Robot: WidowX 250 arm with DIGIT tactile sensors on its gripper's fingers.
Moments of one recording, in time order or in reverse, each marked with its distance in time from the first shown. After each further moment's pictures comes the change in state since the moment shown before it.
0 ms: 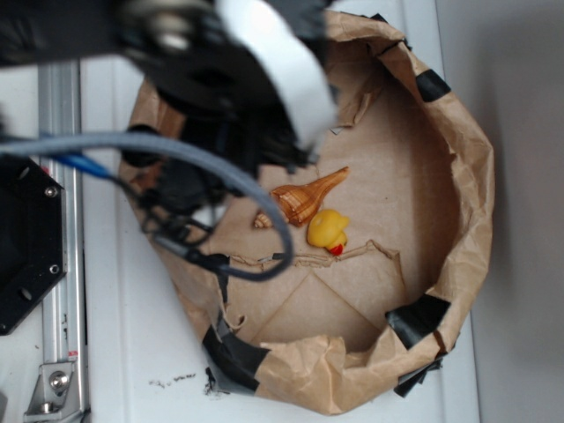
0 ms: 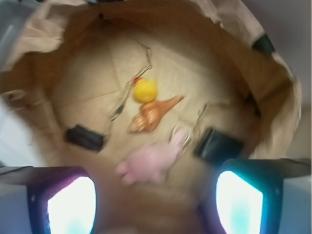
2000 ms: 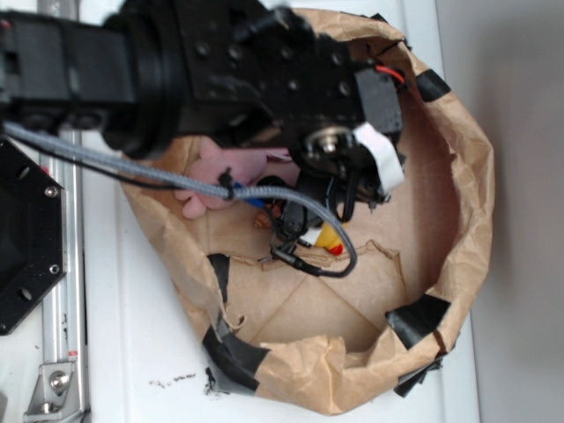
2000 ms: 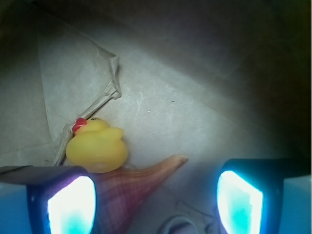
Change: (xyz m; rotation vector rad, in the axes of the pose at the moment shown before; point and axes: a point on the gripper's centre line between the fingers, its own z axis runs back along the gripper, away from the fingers) arm 0.037 0.014 -0.109 0.006 -0.095 0.024
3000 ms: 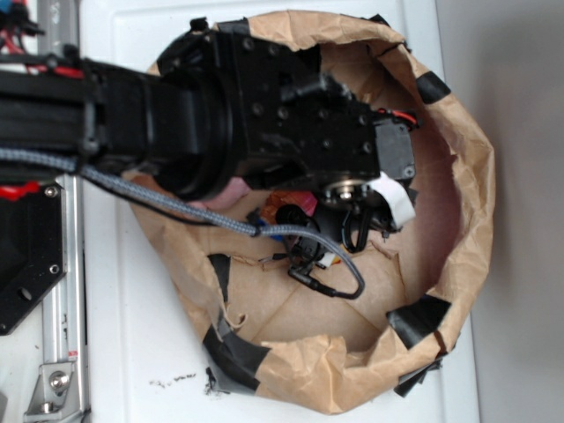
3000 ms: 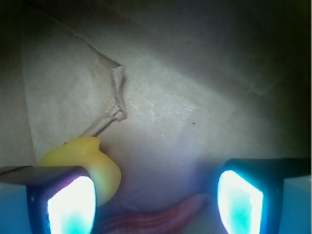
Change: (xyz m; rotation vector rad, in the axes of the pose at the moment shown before) arm 0.016 -0.010 -0.026 0.007 -0.019 -0.019
